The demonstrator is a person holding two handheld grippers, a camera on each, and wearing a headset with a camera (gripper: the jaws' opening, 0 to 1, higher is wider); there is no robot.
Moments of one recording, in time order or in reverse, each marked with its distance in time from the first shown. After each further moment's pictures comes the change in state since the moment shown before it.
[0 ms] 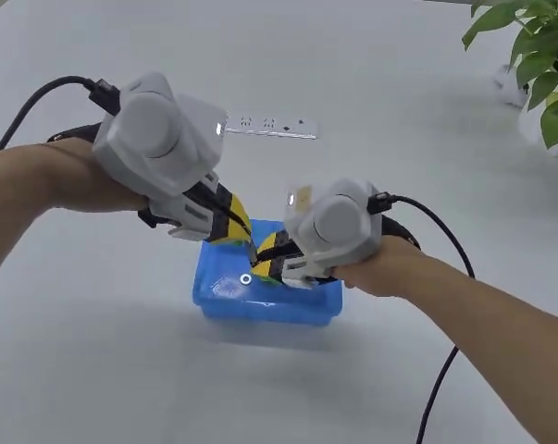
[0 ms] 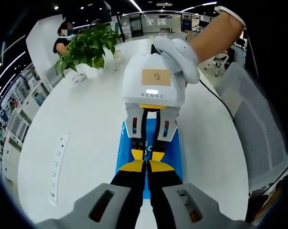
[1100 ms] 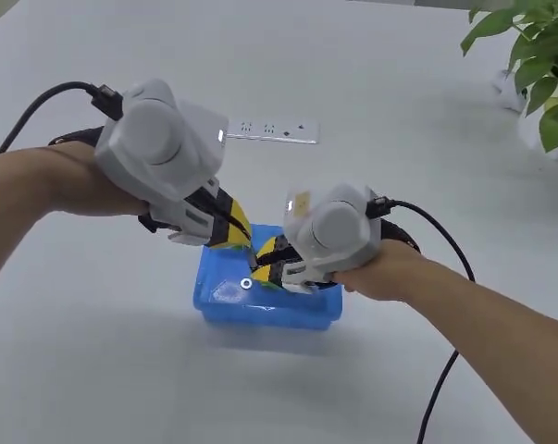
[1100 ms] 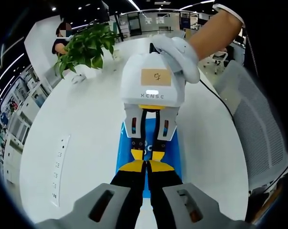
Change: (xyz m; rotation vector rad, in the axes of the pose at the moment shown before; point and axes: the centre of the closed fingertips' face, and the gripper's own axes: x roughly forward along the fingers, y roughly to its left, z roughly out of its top) left arm -0.003 -0.002 0.002 0.020 0.013 0.002; right arm -0.003 0.002 0.003 -0.023 0.003 -0.002
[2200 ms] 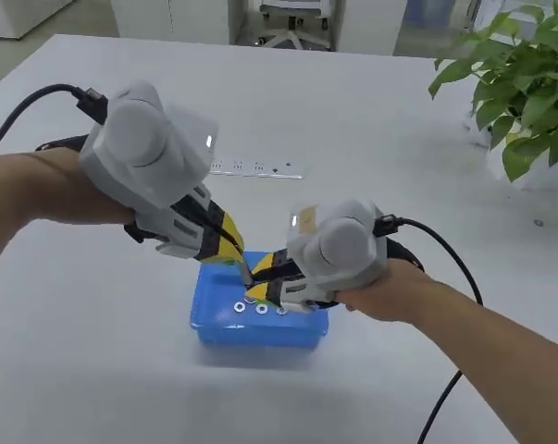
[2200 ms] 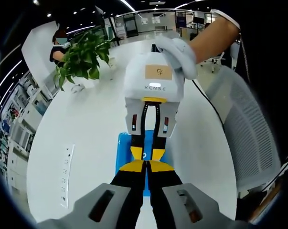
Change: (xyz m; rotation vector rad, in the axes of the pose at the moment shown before) left arm -0.039 -0.026 0.037 0.048 0.000 0.003; right arm -0.047 0.020 0.036 -0.016 -0.065 -0.061
